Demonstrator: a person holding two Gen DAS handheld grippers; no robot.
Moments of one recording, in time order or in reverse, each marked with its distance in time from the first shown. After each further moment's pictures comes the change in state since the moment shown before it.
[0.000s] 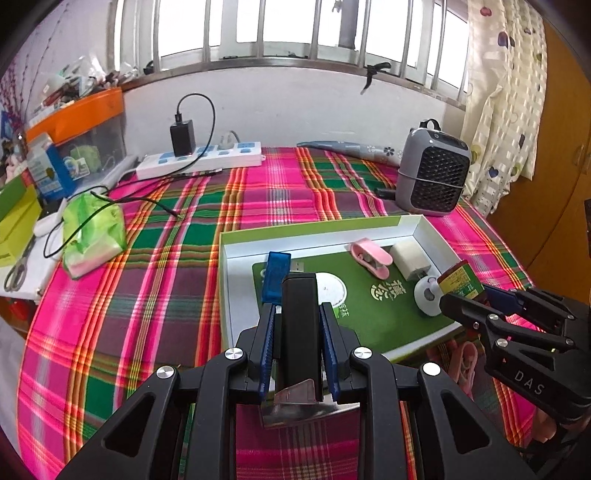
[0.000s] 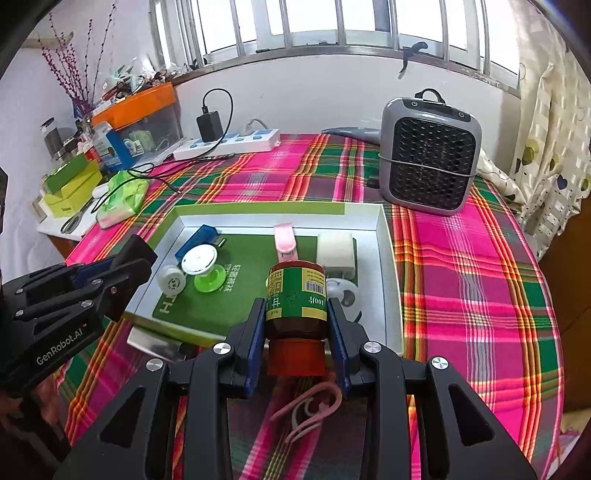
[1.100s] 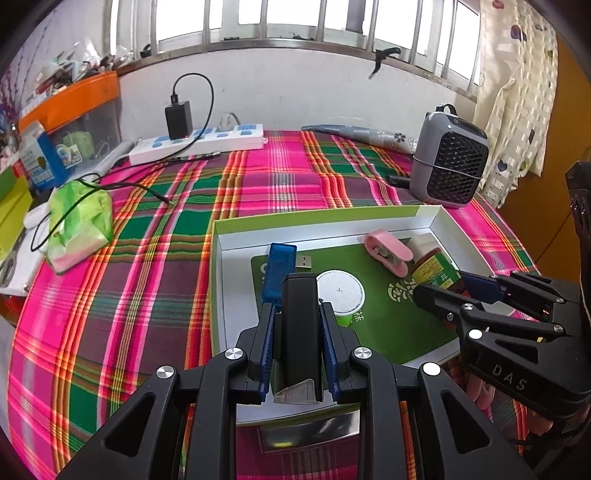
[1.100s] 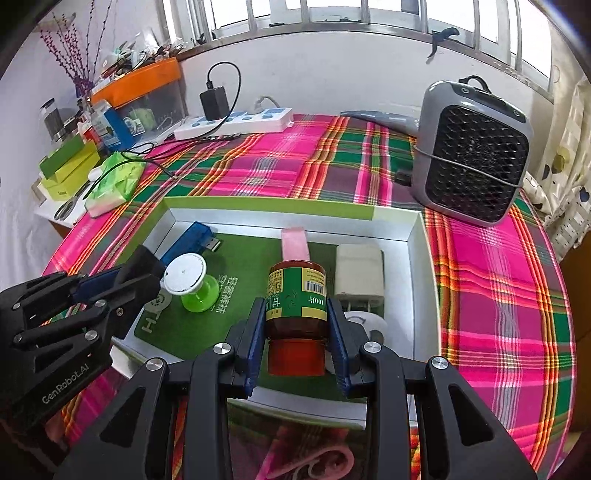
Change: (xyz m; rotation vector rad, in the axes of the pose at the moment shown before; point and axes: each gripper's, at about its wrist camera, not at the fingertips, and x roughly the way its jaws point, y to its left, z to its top) left arm 0.032 0.004 0.002 -0.013 0.048 0.007; right arm 0.046 0.008 0.018 -0.063 0.081 0.039
